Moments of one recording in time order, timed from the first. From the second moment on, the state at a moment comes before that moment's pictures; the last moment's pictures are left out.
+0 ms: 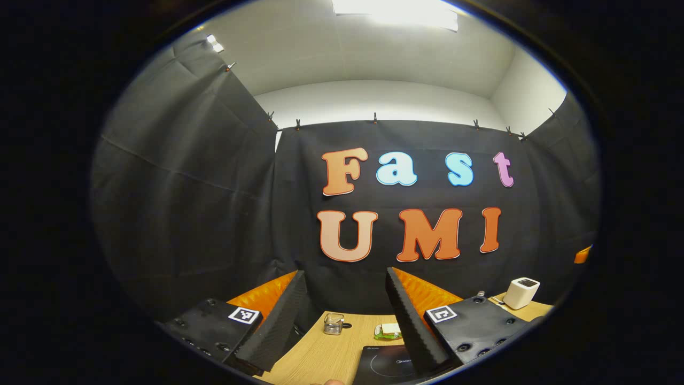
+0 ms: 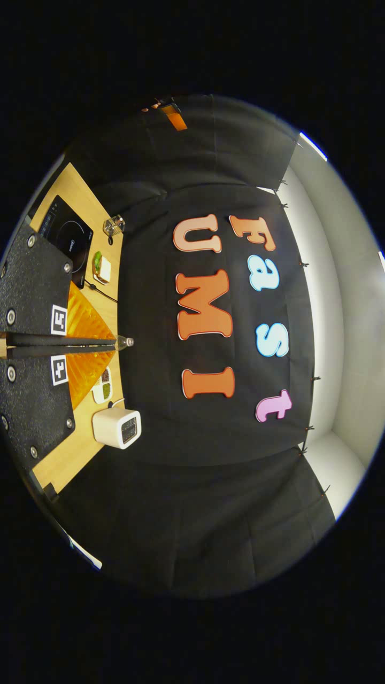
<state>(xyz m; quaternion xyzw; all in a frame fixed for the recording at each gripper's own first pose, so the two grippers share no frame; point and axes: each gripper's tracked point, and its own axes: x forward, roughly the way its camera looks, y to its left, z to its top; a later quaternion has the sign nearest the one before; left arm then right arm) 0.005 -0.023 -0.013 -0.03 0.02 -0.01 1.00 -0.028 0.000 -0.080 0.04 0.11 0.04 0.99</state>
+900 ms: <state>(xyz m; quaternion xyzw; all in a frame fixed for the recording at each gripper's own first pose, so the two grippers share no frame) 0.019 -0.020 -0.058 0.00 0.05 0.01 1.00 -0.063 0.049 -0.266 0.06 0.28 0.09 0.95</state>
